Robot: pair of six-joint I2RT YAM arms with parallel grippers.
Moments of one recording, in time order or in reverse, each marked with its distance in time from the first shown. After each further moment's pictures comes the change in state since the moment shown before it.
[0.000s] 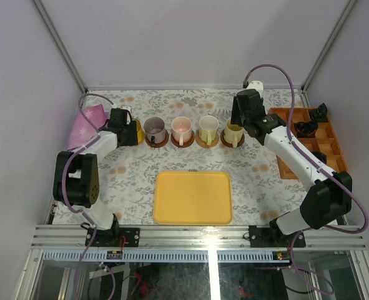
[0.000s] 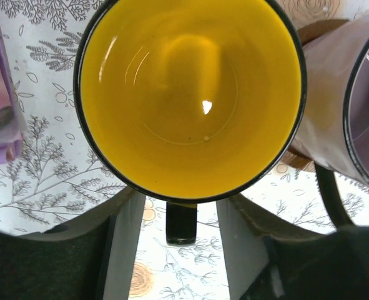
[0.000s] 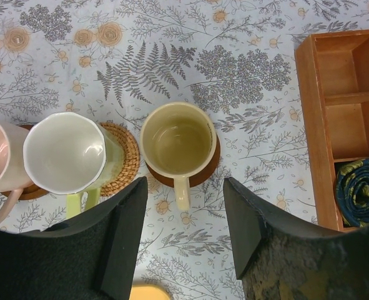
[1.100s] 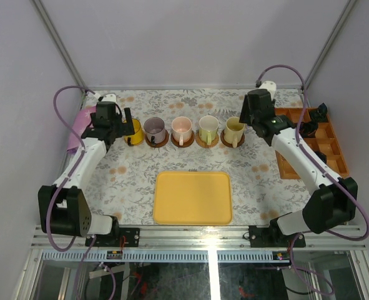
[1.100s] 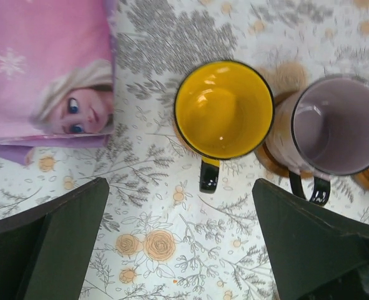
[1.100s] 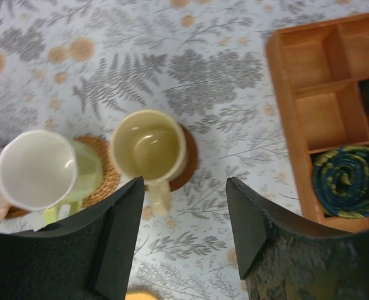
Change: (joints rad) left arm 0.002 -0.274 0.027 -0.108 -0.117 -0.021; right arm -0.045 -0.033 -0.027 0.000 0.007 0.023
